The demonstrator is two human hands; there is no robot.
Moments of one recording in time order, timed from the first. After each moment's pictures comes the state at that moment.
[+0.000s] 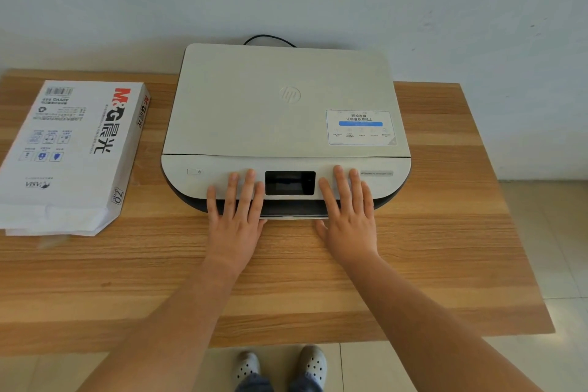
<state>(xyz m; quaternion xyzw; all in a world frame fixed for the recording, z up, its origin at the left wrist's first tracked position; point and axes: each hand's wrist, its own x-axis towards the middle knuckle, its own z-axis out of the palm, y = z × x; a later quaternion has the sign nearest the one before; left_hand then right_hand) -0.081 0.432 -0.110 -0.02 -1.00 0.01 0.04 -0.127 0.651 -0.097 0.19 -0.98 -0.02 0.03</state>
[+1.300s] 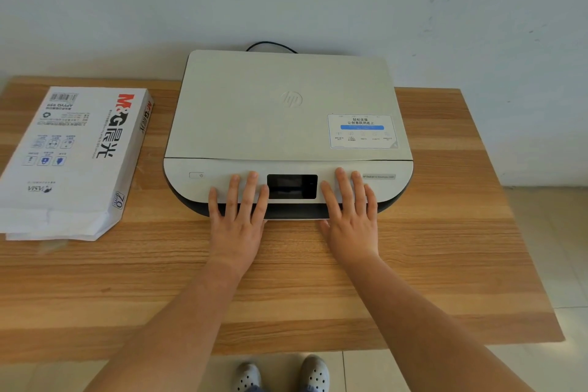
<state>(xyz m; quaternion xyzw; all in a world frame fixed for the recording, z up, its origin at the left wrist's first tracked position) -0.084 0.434 -0.111 -0.01 -1.00 0.02 0.06 -0.131 0.650 -0.103 0.18 -0.98 -0.02 0.07</state>
